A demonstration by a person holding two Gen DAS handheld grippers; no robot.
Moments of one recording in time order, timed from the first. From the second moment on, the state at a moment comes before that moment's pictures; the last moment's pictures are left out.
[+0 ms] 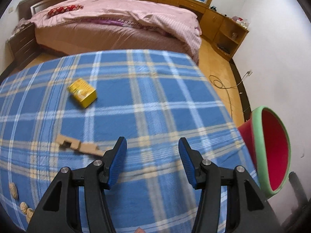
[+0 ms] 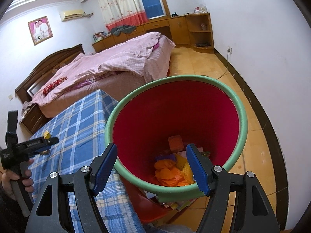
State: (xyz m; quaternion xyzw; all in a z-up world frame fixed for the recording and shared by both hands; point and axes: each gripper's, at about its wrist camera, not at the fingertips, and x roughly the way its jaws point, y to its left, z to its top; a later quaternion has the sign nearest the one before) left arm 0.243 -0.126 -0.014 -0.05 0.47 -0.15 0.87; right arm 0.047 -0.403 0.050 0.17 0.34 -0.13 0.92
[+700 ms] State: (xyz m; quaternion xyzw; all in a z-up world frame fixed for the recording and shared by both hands) left arm 0.224 -0.045 -0.016 -0.05 0.48 -0.07 0.88; right arm 0.049 -0.387 0.050 0.18 0.34 -0.10 0.92
